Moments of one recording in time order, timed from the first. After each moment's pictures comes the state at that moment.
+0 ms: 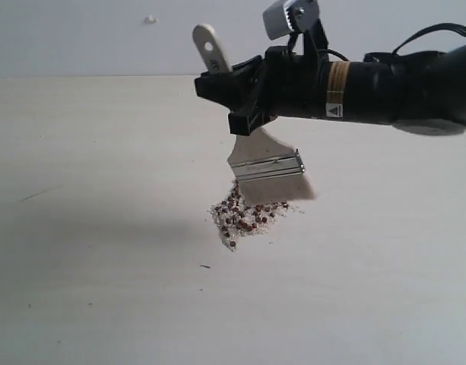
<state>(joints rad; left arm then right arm) 0.03 0.01 -0.04 0.65 -0.17 -0.98 0.36 1.85 -0.94 -1.03 -0.93 0.76</state>
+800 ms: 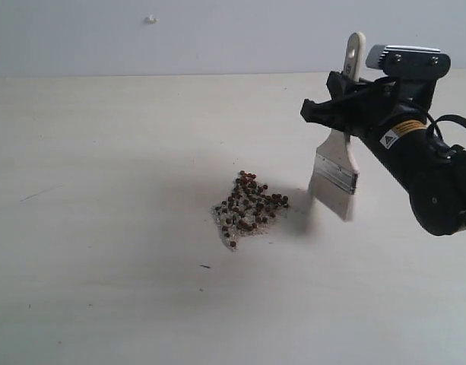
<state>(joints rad) 0.03 0.01 -0.04 0.65 -0.17 -0.98 0.36 1.90 -0.61 0.12 -1.12 0.17</state>
